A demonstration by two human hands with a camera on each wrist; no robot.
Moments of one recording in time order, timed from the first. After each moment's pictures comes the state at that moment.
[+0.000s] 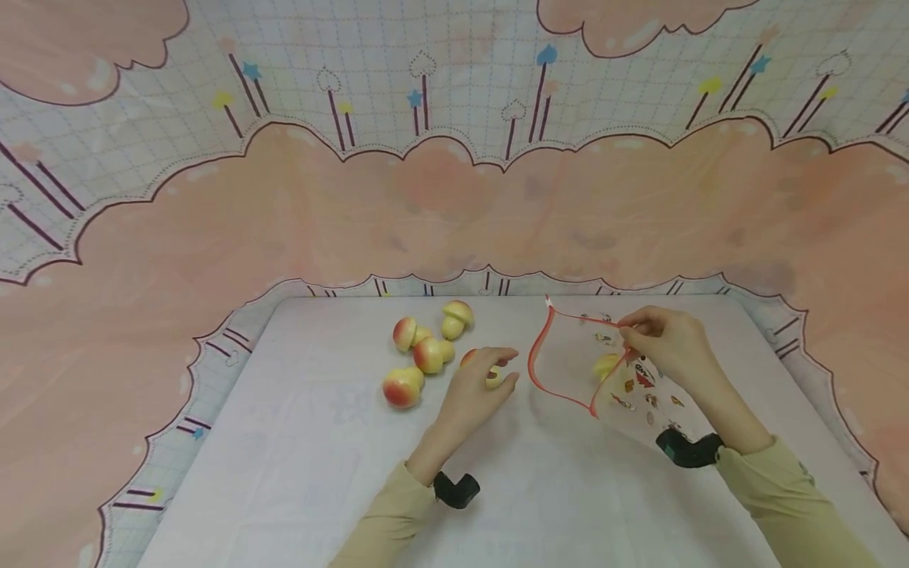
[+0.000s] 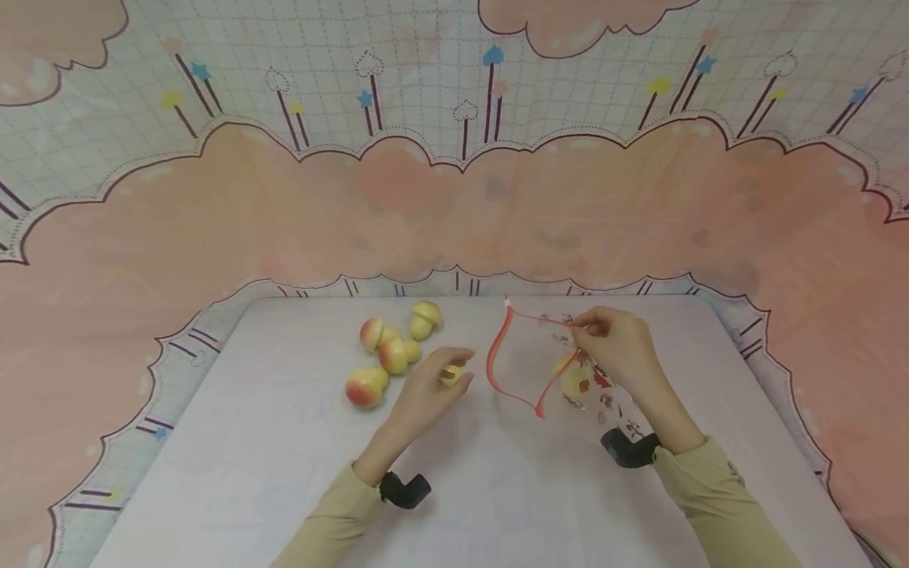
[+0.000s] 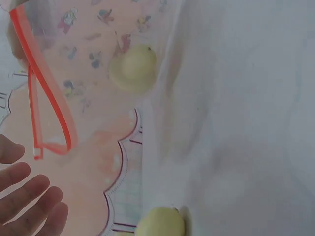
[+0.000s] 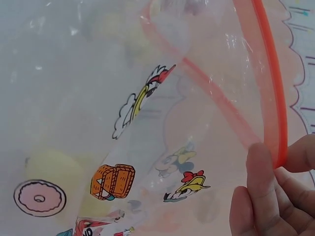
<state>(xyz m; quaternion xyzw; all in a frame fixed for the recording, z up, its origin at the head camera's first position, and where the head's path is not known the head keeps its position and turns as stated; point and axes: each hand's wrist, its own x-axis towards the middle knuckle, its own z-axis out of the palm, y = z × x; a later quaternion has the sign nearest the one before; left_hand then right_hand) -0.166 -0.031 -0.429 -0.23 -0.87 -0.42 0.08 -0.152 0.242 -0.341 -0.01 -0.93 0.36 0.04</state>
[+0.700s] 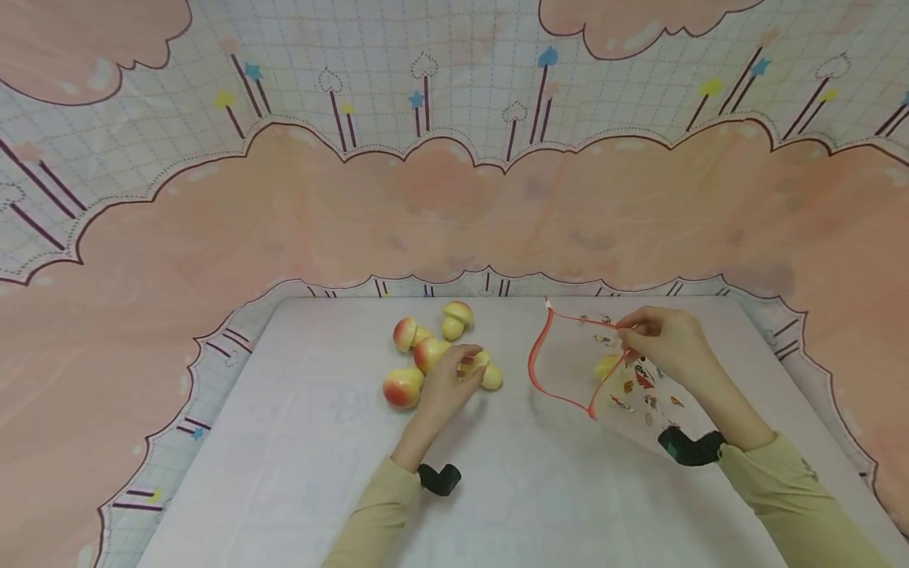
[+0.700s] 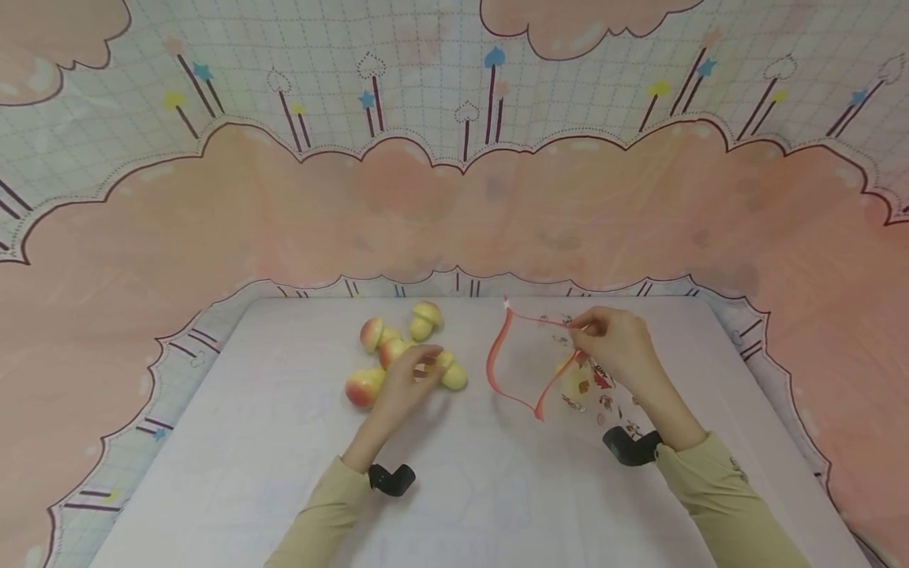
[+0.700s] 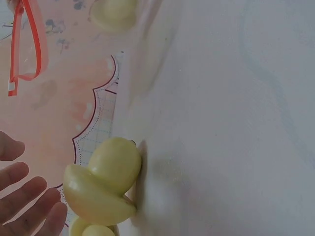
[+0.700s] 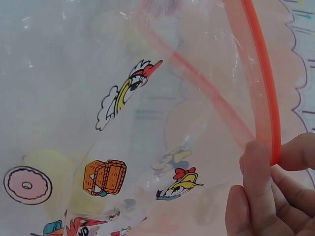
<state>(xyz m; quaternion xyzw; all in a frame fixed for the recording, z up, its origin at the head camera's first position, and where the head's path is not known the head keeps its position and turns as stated) -0.190 -0.064 -0.456 -0.16 -0.87 -0.47 0.07 -0.156 0.241 -0.337 -0.02 -0.93 0.36 0.00</state>
